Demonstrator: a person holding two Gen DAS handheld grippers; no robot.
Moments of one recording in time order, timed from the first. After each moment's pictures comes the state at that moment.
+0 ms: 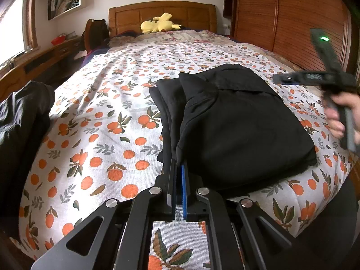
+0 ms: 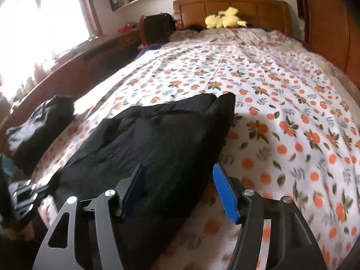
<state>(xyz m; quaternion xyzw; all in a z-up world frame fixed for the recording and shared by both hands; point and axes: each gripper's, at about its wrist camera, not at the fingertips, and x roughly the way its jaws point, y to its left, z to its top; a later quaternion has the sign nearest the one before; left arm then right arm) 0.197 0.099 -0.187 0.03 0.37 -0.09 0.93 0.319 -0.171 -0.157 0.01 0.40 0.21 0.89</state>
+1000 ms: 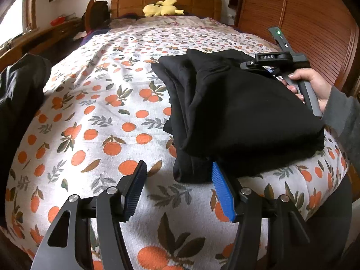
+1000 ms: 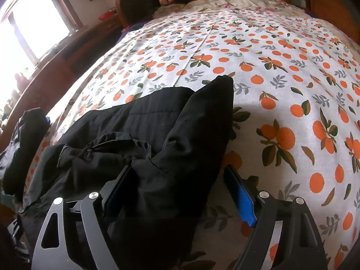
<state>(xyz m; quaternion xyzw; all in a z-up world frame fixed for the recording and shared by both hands) 0.198 0.110 -0.216 0.00 0.41 -0.09 0.91 0.432 -0.170 -0.221 0.05 0.47 0.20 0.86</state>
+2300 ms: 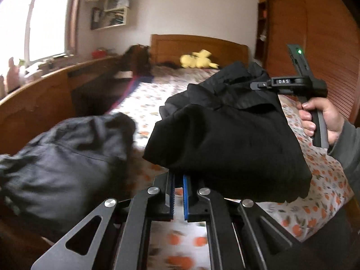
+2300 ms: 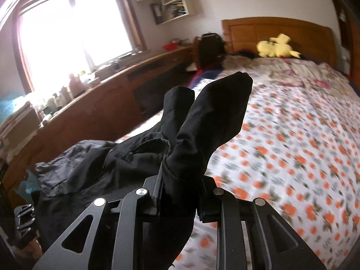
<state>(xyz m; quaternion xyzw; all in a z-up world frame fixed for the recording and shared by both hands) 0.151 0.283 -0.067 -0.03 0.27 0.01 0.96 0.371 0.041 -0.033 0.02 0.32 0.33 0.89</state>
